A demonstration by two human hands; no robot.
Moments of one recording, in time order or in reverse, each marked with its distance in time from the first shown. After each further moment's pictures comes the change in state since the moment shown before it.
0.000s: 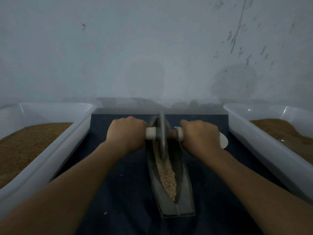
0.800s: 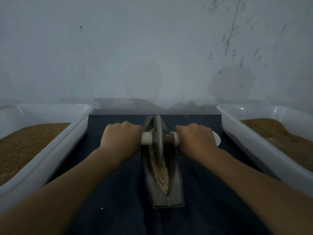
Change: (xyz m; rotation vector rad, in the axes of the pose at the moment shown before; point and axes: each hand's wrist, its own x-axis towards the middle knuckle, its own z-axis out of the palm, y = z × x) left_hand -0.025 0.005 -0.007 0.060 0.124 0.010; right_hand -0.012 0.010 -0.007 0.110 -0.081 -0.049
